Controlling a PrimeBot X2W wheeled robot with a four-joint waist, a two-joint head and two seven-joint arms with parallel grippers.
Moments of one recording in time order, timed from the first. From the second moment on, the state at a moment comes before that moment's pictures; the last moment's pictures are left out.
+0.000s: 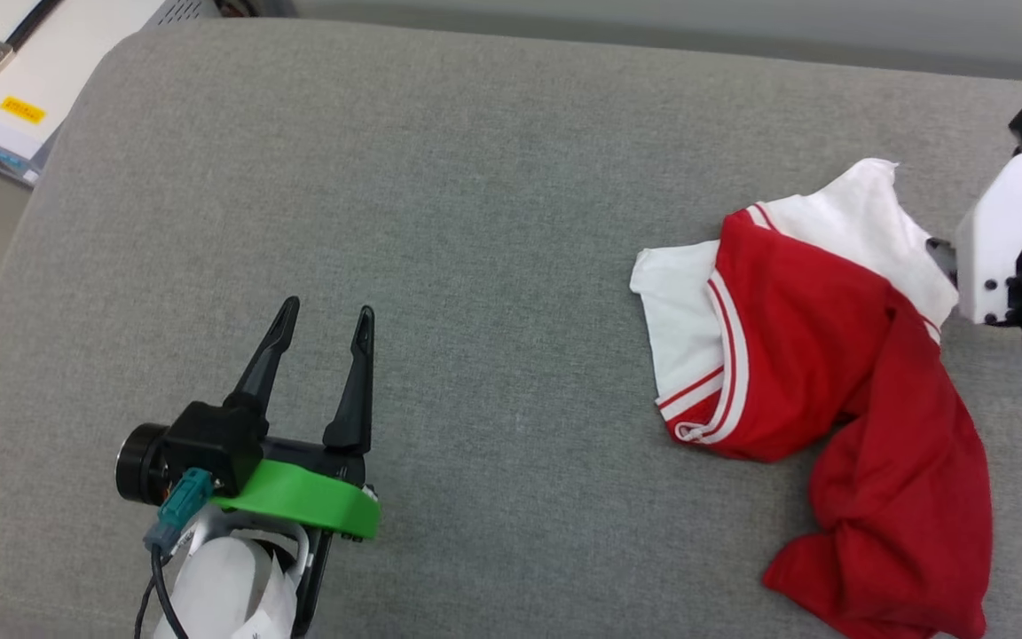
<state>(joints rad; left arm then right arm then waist) -0.16 0.15 -0.16 0.05 -0.23 -0.10 -0.26 -0.68 -0.33 0.03 0.38 0.23 0.13 0.87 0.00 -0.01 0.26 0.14</state>
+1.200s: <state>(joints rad) -0.14 0.13 -0.11 0.07 -0.18 -0.13 -0.26 -0.57 -0.44 -0.08 0.60 0.20 0.13 0.75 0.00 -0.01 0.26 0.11</state>
